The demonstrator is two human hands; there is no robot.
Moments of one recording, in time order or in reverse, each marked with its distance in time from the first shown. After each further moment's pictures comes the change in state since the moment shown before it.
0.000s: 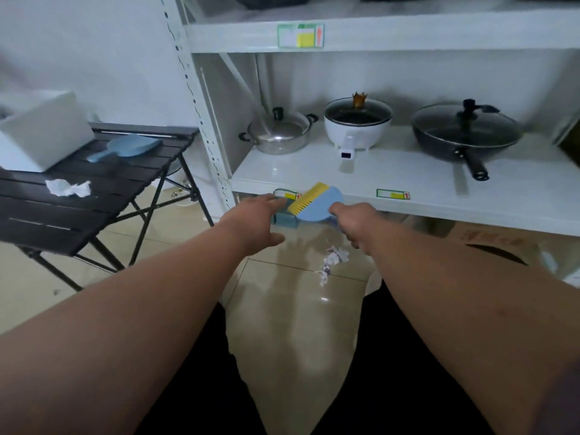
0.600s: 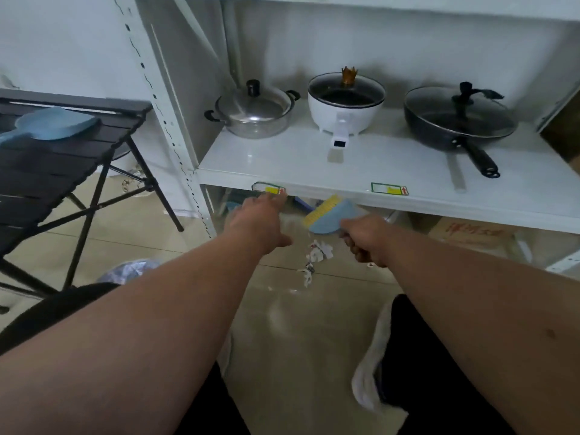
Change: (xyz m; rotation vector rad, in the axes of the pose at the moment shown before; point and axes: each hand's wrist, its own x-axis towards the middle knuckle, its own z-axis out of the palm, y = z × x) left_hand 0.110 -0.012 0.076 -0.045 -0.113 -0.073; right_hand 0.091 0.045 0.008 0.087 -0.060 0.166
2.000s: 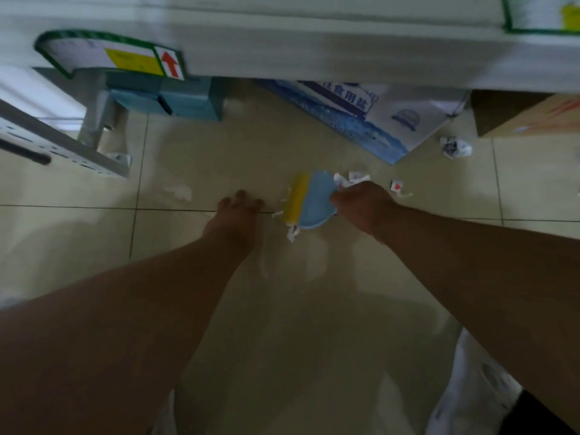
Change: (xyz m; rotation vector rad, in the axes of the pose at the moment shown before) left_hand 0.187 -0.049 0.360 0.023 -0.529 0.014; right_hand 0.289 0.190 0.045 -0.427 -0.048 0.102
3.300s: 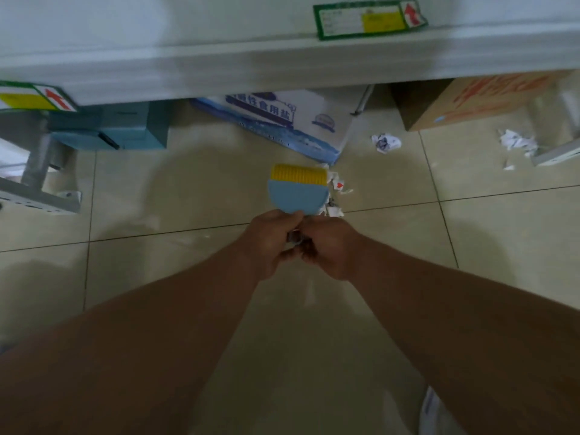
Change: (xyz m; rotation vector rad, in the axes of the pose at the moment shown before) left_hand -0.054 0.180 -0.029 -1.634 -0.268 -0.098; right_hand -0.086 0.041 -0.006 0.979 -0.202 0.146
